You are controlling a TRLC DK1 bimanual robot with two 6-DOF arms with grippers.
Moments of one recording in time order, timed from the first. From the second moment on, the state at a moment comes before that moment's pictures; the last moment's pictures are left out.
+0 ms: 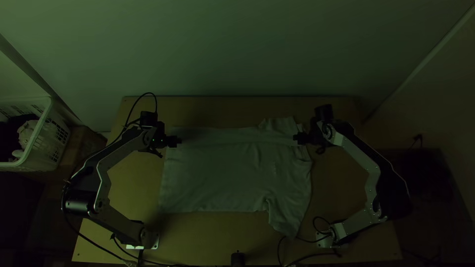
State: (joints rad) left arm -0.06 1.64 1.11 -0.44 0.07 -0.10; right arm 0.18 1.66 1.20 -0.64 -0.02 0.16
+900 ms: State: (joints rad) left arm 0.04 1.13 1.03 -0.83 0.19 0.04; right arm 0.24 1.09 1.06 -1.07 -0.01 0.24
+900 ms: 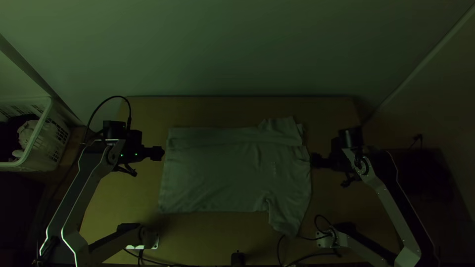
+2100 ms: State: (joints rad) left arm -0.19 1.04 0.74 -1.22 -0.05 0.23; right arm 0.46 1.01 0.81 -1.26 -0.15 0.53
